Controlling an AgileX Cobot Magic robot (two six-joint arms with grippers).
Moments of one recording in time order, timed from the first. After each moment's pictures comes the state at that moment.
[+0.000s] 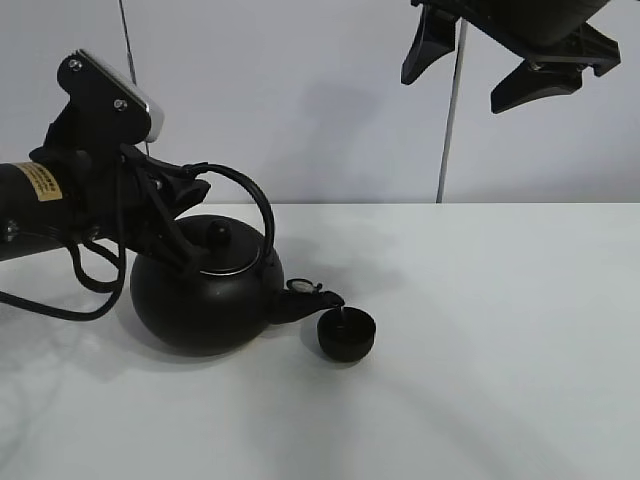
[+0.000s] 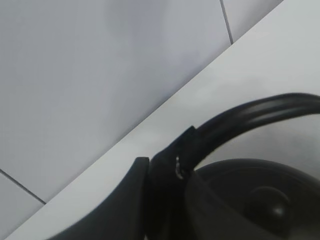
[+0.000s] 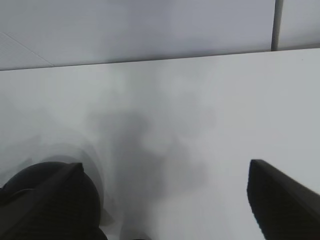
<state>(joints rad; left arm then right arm) -0.46 1.87 -0.63 0.08 -0.92 0.44 0.28 1.61 -1.23 0.20 0.45 0.08</state>
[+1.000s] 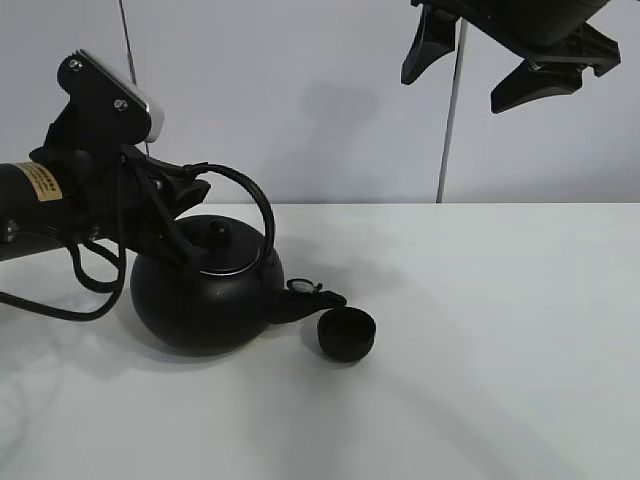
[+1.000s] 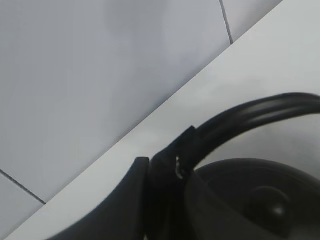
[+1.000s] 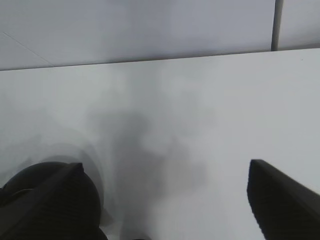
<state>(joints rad) -0.46 1.87 -0.63 0.08 -0.92 0.44 0.28 1.61 -1.23 0.20 0.45 0.08</state>
